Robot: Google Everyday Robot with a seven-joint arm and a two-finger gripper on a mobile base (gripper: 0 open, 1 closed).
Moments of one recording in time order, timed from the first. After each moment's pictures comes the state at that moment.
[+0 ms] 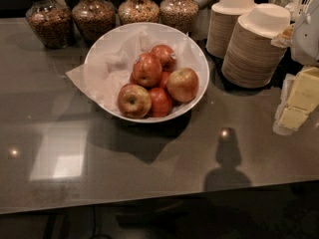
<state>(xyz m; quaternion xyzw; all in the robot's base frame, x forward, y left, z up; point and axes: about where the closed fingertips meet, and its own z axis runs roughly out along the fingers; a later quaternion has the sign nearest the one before) 0.438 -0.217 0.976 -0.60 0.78 -0.03 0.16</state>
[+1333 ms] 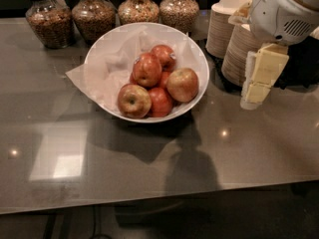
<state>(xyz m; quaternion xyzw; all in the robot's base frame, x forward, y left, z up) 0.483 -0.157 0.994 -0.68 0.70 -0.03 0.20</state>
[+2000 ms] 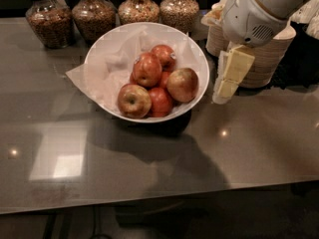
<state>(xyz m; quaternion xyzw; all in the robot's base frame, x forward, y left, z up) 0.515 -0.115 0.981 -0.70 0.66 0.02 0.26</state>
